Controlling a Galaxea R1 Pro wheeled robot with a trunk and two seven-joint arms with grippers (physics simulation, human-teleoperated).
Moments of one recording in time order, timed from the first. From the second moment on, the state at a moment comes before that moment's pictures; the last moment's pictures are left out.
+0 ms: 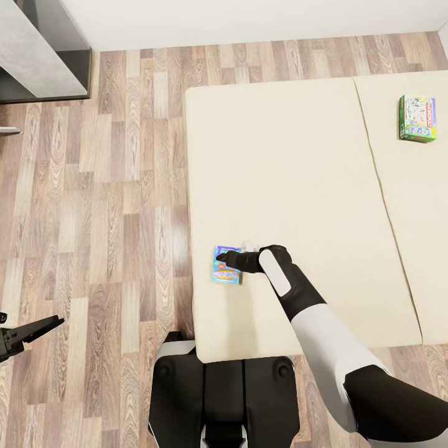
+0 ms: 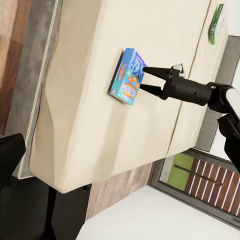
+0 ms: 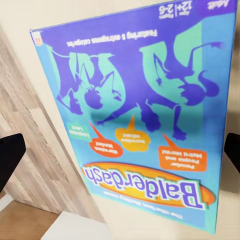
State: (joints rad) left arm -0.28 0.44 0.71 -1.35 0.17 1.00 -1.57; right arm -1.02 0.17 0.19 -0.84 -0.65 0.81 -0.14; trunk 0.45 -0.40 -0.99
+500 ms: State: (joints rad) left arm -0.28 0.44 0.71 -1.35 0.17 1.00 -1.57; right arm -1.02 0.17 0.21 -0.83 -0.65 0.79 -0.14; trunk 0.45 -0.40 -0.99
